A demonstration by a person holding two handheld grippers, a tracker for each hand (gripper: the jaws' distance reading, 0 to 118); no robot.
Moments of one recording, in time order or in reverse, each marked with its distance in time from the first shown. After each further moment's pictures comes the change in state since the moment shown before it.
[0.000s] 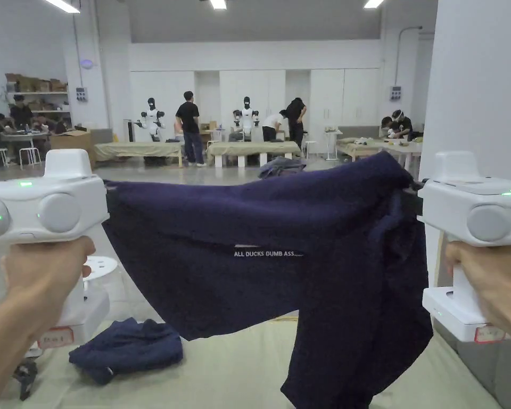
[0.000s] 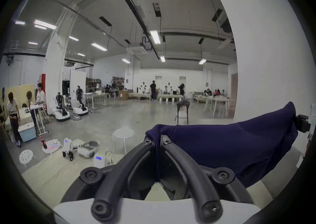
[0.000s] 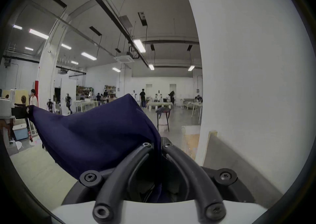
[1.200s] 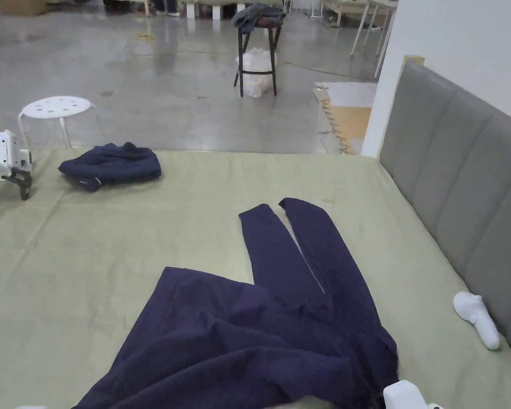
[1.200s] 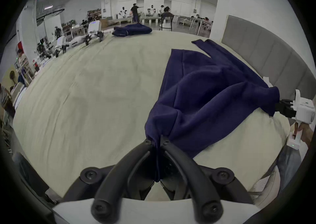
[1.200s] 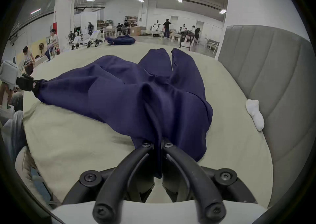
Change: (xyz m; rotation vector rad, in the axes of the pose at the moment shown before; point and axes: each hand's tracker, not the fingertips) left arm -0.079 -0.462 0.327 -0.729 -0.153 -0.050; right arm -0.030 -0.446 0.351 -0.631 0.183 0.171
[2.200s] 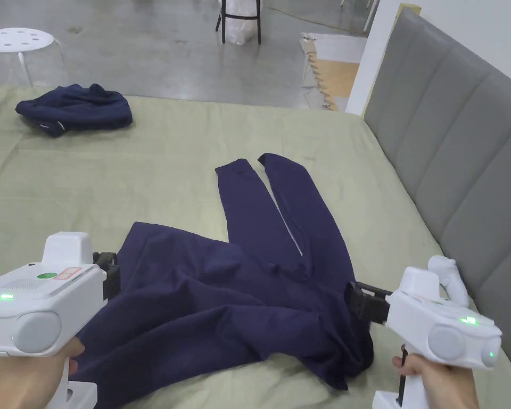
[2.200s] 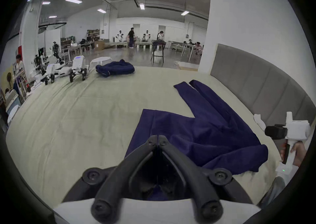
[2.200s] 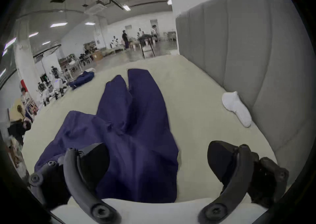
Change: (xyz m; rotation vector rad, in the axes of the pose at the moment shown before) left arm 0.091 0.142 -0.024 0.243 -0.073 0.012; right arm 0.092 0.088 -0.025 0.009 -0.144 -0.476
